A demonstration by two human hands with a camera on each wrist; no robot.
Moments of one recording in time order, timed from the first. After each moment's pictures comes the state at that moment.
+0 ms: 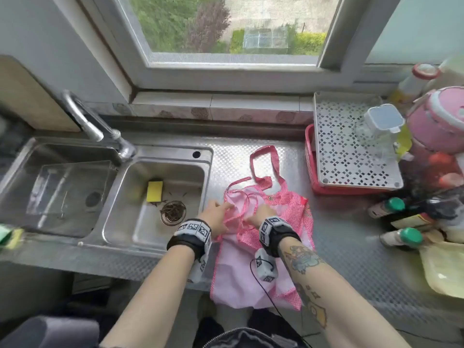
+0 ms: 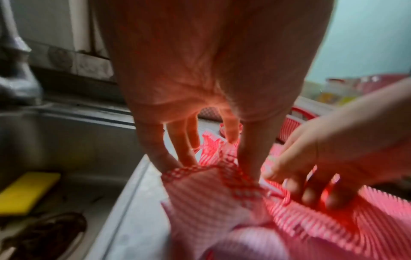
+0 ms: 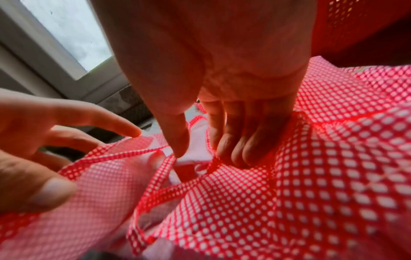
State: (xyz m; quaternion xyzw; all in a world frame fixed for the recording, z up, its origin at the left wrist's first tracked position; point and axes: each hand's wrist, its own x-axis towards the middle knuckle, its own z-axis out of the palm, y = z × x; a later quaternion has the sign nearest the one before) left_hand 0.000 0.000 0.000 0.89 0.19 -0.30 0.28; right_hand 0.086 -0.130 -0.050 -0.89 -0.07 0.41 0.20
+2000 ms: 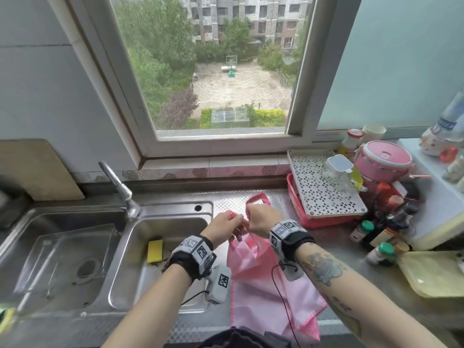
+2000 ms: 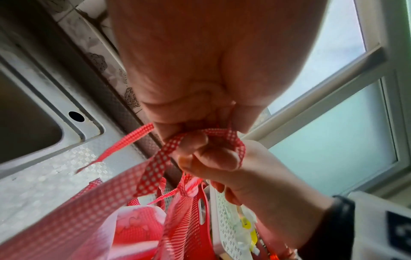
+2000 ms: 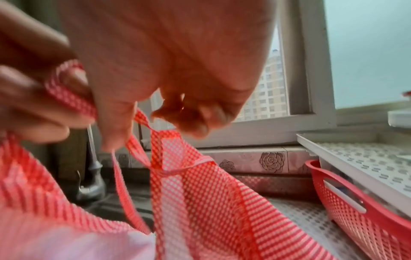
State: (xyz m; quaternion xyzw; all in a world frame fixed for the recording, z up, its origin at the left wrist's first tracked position) left_hand 0.006 0.027 0.100 0.75 0.13 -0.12 0.63; right_hand 0.085 -0.103 0.099 -0.94 -0.31 0.14 0.11
